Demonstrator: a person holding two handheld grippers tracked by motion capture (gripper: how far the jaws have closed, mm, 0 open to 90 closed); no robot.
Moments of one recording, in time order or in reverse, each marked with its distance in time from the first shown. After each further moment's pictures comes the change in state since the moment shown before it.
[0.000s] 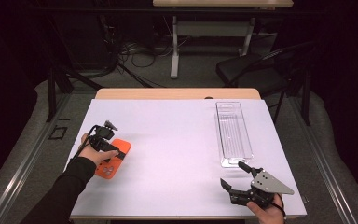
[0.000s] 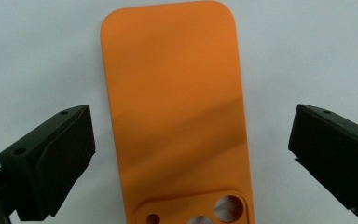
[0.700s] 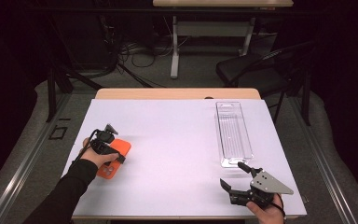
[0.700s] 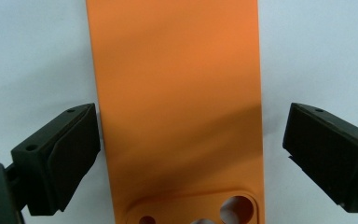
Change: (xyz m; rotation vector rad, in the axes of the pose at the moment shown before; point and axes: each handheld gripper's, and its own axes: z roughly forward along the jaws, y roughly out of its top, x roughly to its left) left arm 0.001 -0.006 0.016 0.058 -0.013 -0.037; right arm 0.000 0.000 0.001 -0.002 0.003 -0.003
